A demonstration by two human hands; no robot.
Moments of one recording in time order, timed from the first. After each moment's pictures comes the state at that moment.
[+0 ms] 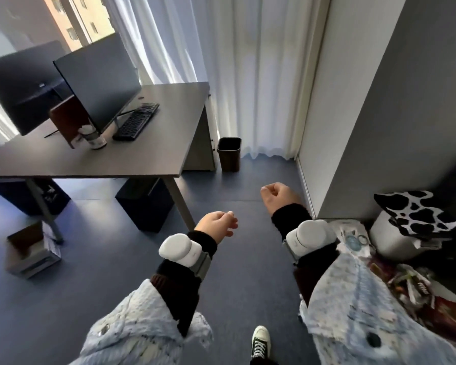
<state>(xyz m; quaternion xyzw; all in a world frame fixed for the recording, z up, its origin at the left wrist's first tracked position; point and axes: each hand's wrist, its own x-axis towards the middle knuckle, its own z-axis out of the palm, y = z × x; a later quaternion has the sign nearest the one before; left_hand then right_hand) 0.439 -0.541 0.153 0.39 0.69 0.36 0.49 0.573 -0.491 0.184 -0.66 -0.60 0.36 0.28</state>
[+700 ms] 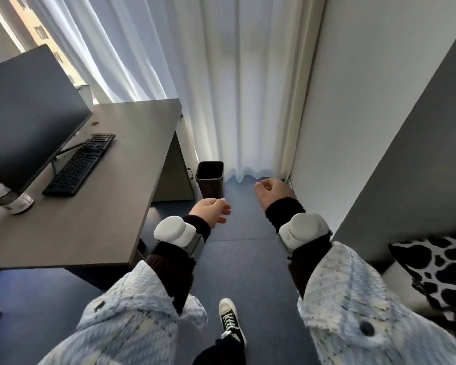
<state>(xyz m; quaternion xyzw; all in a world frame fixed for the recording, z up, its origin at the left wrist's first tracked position) 0.418 -0.129 0.168 0.41 0.69 0.33 0.50 0.555 -0.104 0.188 -0.68 -0.59 0.35 0.25</state>
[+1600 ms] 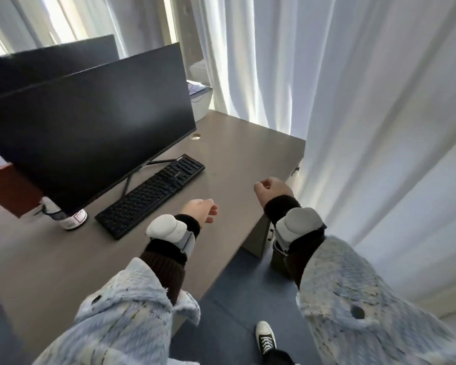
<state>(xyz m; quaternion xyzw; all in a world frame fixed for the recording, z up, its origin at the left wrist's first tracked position) 0.049 0.271 0.146 0.12 0.80 0.45 0.37 0.167 0.386 0.186 -0.47 -0.78 0.39 0.11</state>
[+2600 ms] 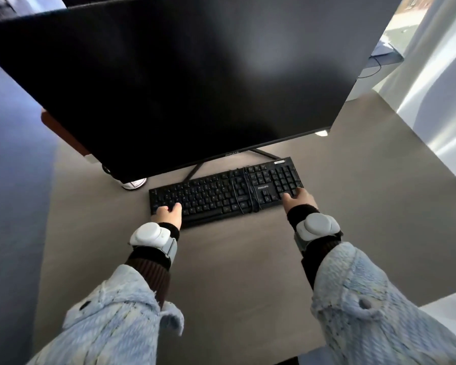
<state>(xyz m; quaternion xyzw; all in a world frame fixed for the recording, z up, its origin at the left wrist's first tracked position) -0.218 0.217 0.004 -0.35 0.83 0.38 0.21 -0.201 0.491 0.031 -0.37 -0.84 0.36 -0.15</state>
